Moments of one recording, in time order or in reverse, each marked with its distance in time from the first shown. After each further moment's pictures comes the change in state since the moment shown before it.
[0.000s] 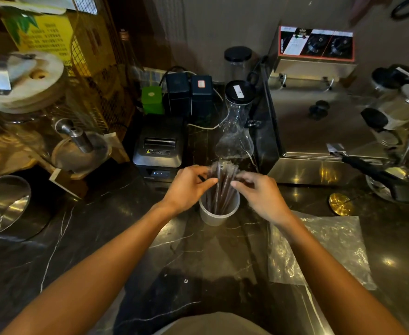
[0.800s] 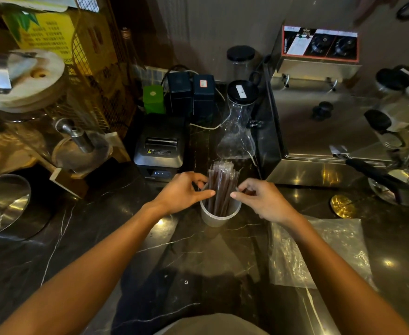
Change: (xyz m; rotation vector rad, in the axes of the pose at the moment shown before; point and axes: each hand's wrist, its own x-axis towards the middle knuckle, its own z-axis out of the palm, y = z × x) left_hand 0.000 -0.026 -0.011 0.088 -0.198 -0.051; right_hand 0.005 0.012 -0.006 -0.065 -0.232 0.098
